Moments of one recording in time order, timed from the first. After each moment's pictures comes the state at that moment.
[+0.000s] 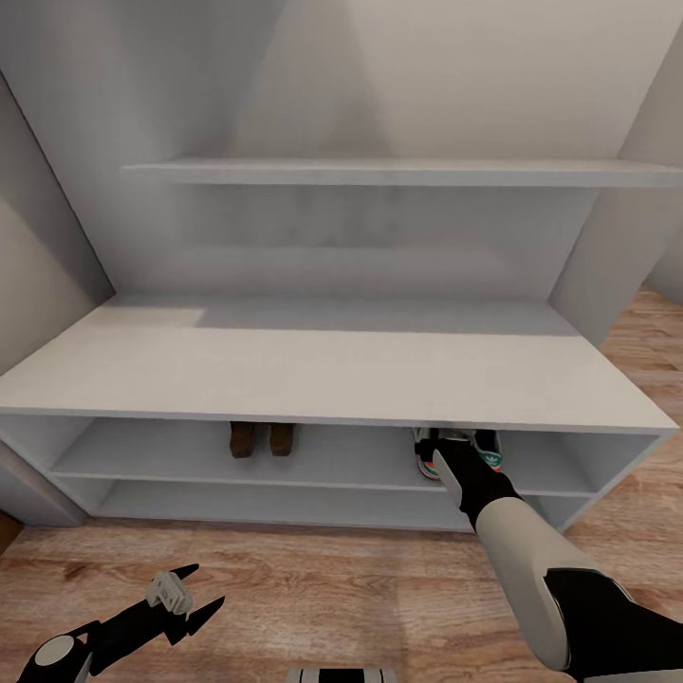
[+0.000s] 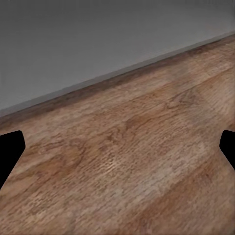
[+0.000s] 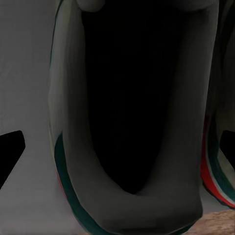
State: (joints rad) left arm -0.31 0.23 0.27 -0.70 -0.17 -0.26 -0.96; right arm -0.95 0.08 -0.05 -0.45 0.01 0.40 -0.25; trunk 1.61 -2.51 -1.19
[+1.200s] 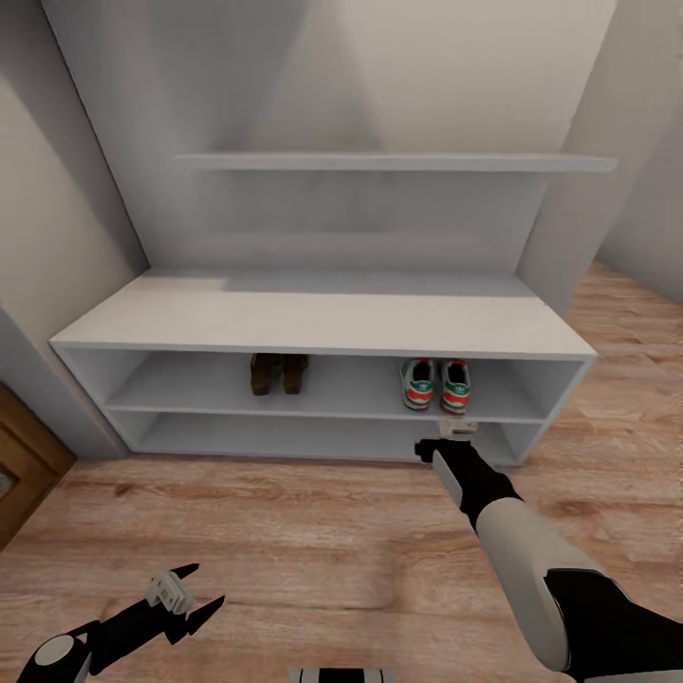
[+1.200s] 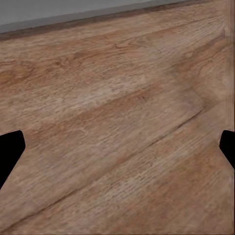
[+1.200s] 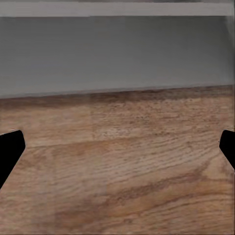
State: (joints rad) left arm -0.31 0.23 0.27 -0.70 -0.17 -0.26 -0.96; right arm -0.94 0.07 -0.05 -0.45 0.01 0.40 -0.24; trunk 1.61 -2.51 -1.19
